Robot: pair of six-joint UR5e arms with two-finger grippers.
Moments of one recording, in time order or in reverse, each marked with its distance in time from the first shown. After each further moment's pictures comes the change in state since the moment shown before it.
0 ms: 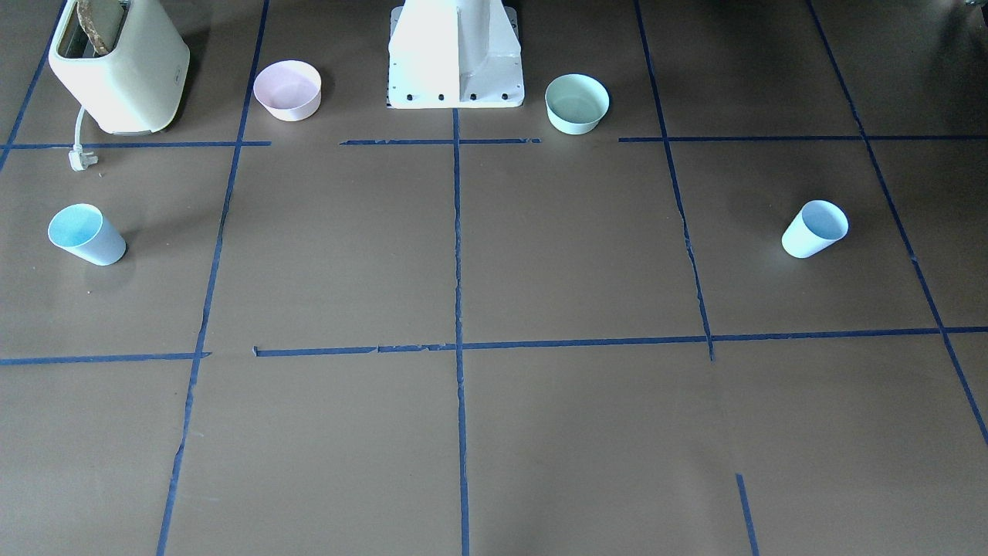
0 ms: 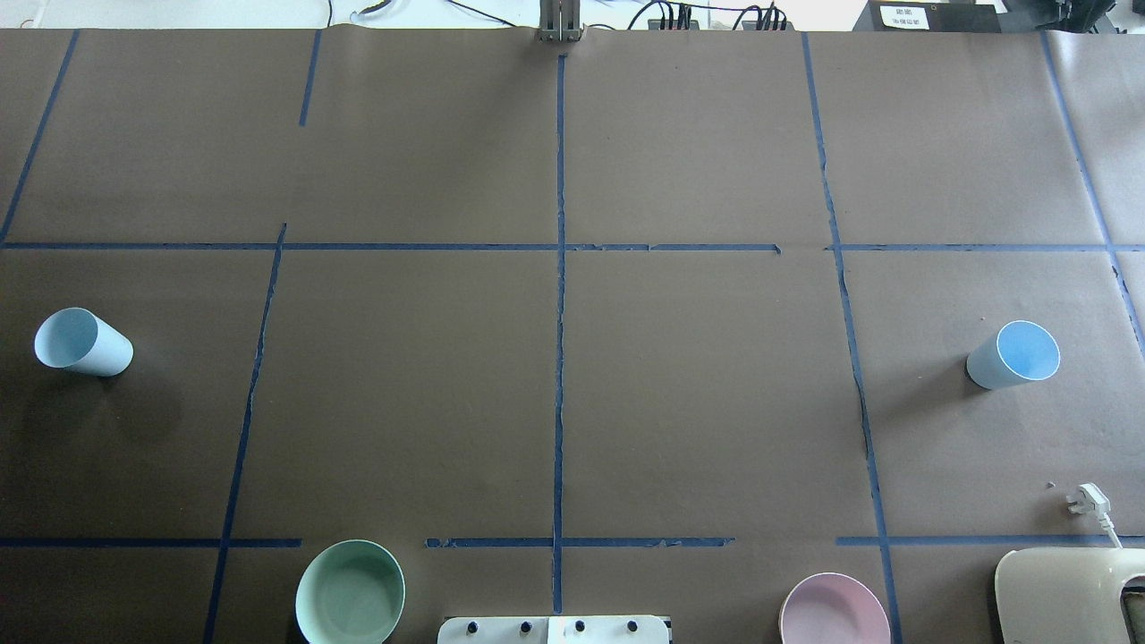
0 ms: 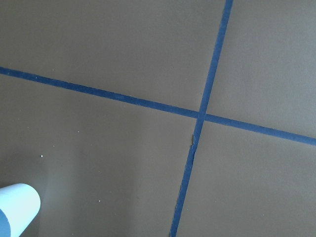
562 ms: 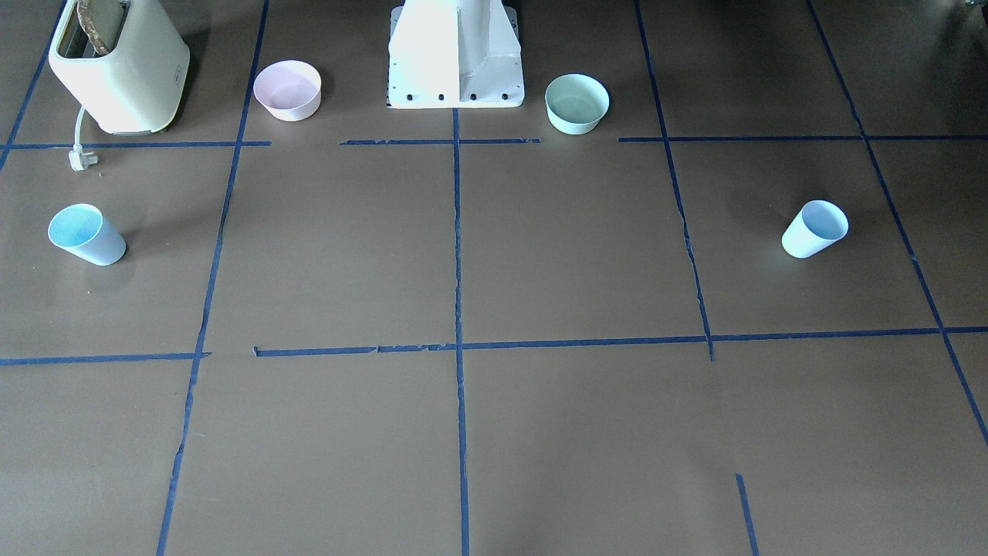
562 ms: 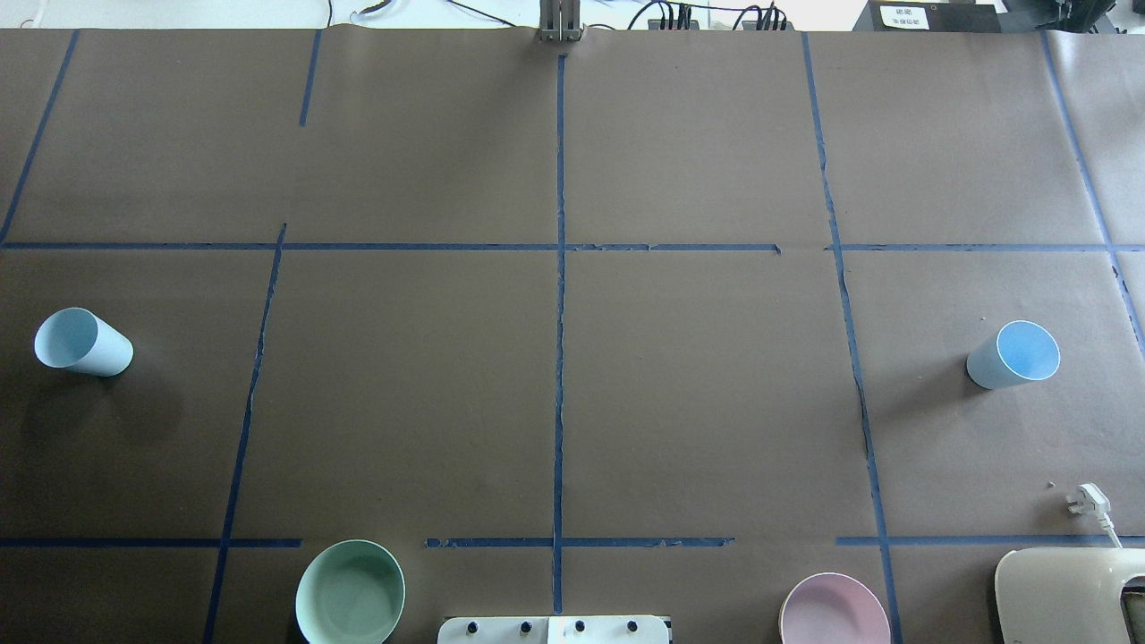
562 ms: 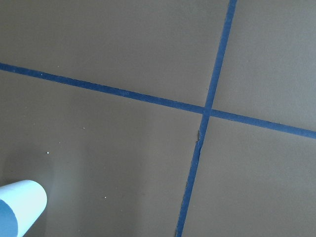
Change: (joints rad) left arm 0.003 0.004 -0.039 -0.002 0.046 -0.008; right arm 0.000 -0.013 0.008 0.000 0.024 0.003
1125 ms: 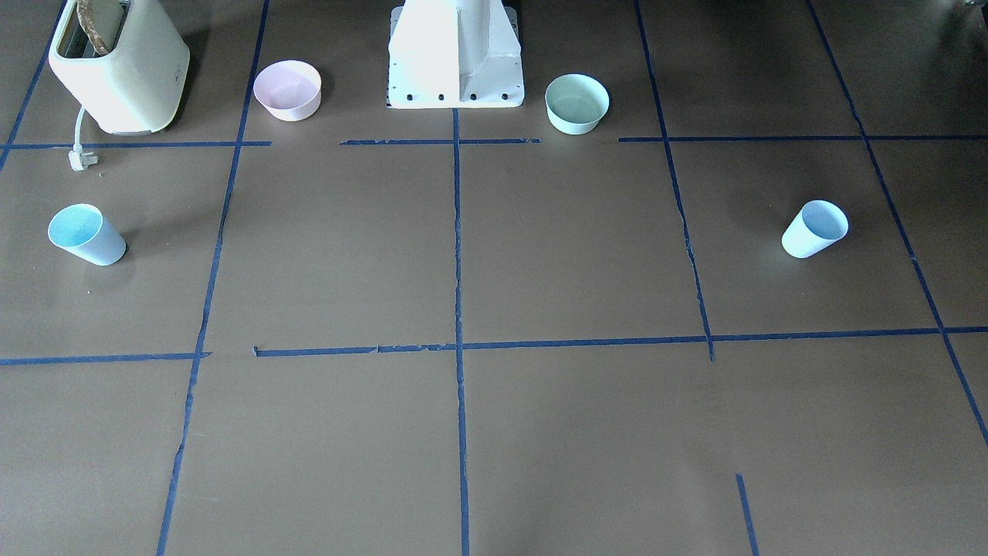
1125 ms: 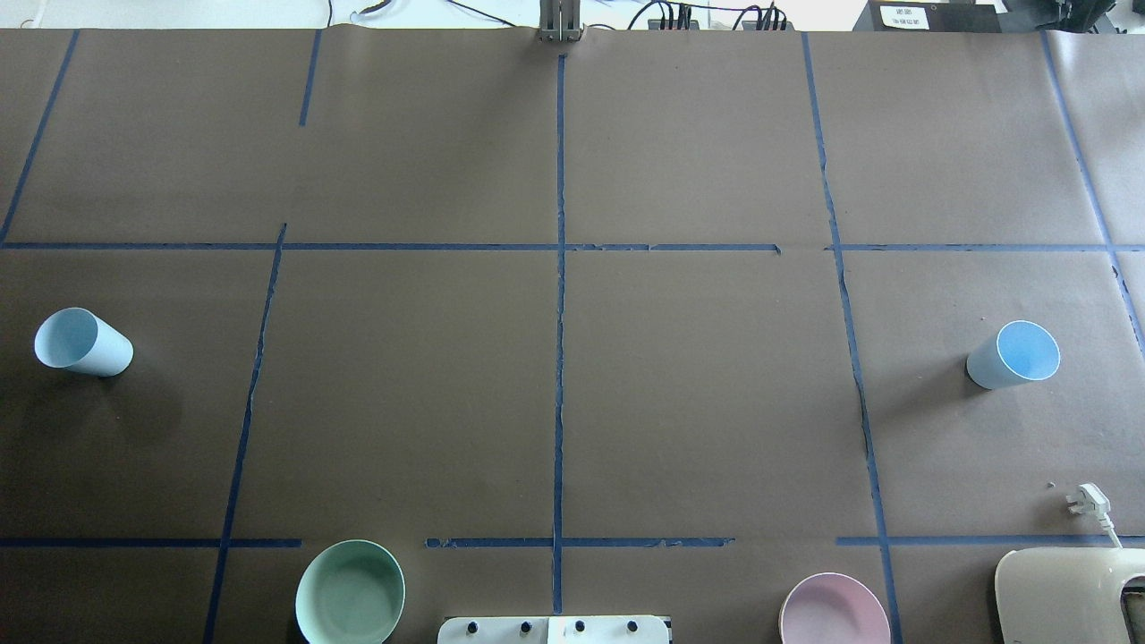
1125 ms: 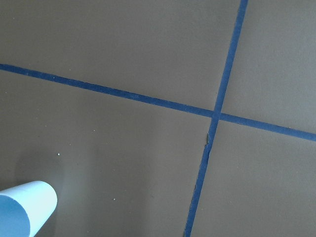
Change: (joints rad) left arm 0.022 0.031 -0.008 -0.007 -0.020 0.001; right arm -0.001 0.004 0.004 0.001 0.018 -0.002
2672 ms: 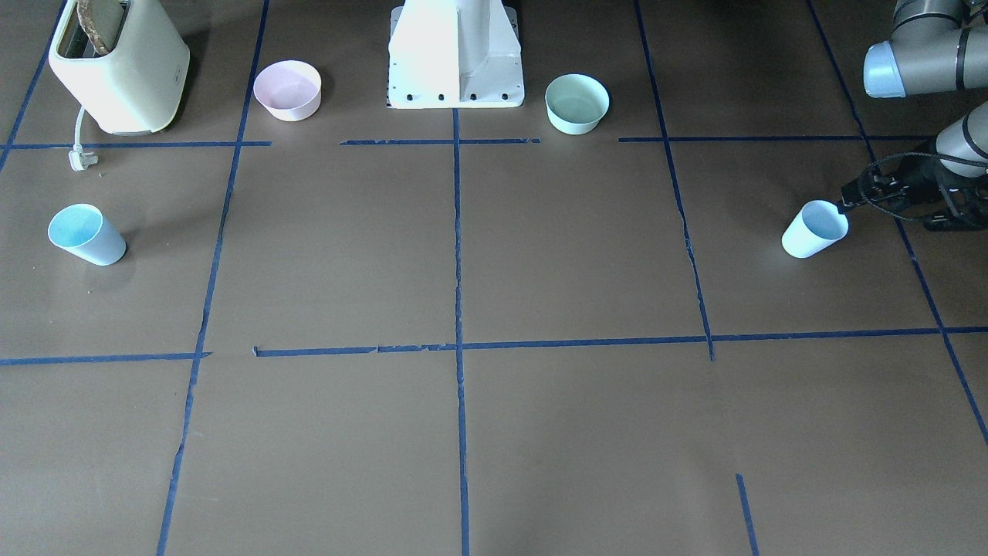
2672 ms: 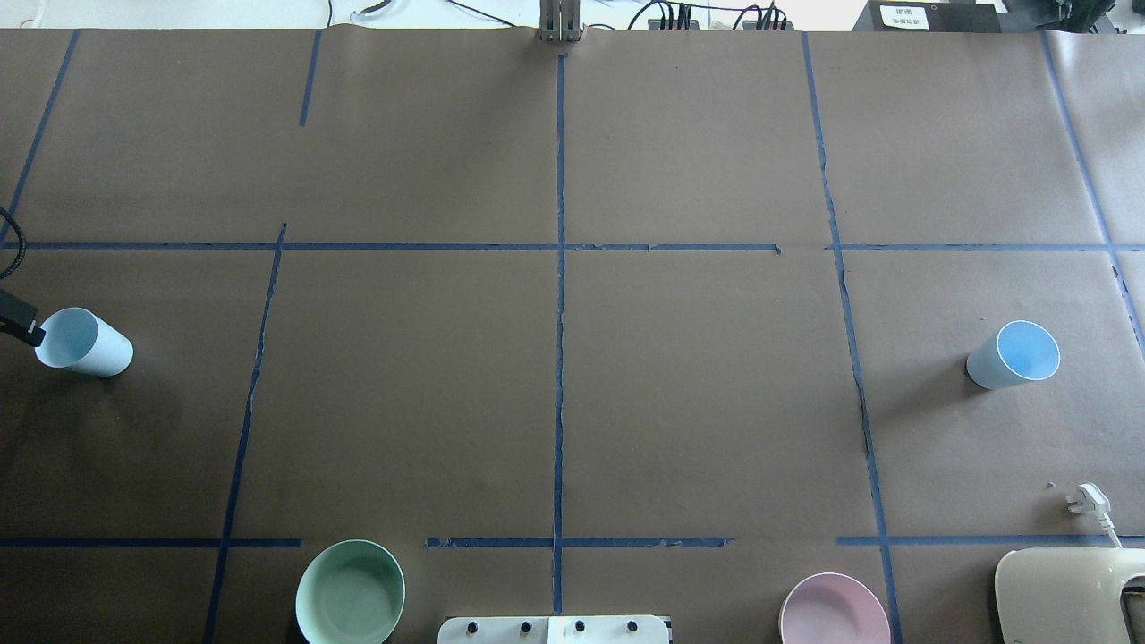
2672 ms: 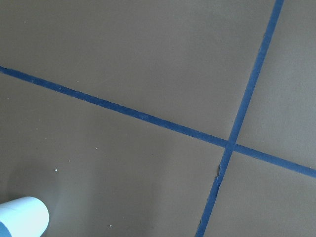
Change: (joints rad) left arm 0.389 0.100 -0.102 -0.282 0.026 -0.586; right arm -0.041 0.024 -0.099 0.168 0.024 0.002
